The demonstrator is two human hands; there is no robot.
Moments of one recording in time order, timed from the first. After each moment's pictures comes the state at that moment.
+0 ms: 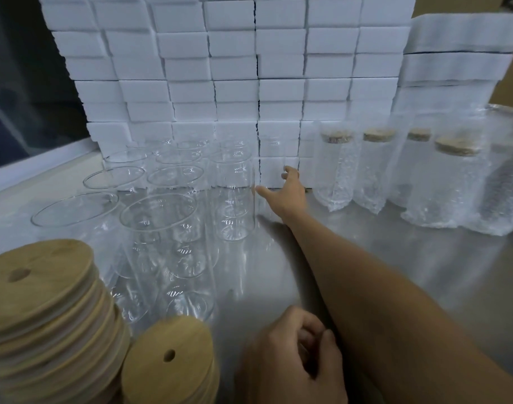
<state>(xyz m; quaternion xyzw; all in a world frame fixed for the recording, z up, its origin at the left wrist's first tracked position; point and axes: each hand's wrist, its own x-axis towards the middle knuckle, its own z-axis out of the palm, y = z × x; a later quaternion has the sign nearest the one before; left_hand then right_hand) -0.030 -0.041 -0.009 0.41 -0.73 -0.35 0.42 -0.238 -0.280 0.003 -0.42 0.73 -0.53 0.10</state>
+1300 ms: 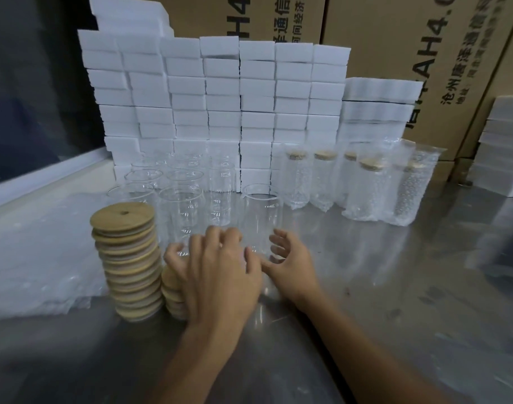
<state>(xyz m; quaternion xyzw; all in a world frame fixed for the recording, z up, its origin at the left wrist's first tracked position) 0.018 -0.024 0.048 0.46 -0.76 0.06 0.45 -0.131 -0.031 -0.011 -0.42 0.64 -0.60 0.21</state>
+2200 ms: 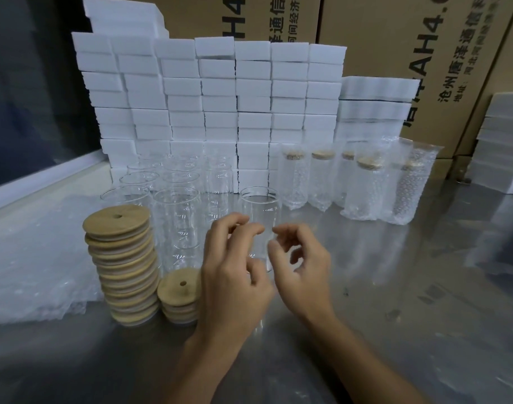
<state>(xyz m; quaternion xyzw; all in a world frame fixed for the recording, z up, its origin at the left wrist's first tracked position) 0.010 -0.015 0.051 0.22 -0.74 -0.07 0.63 -0.102 0.011 0.024 -0.49 0.55 -0.68 -0.03</state>
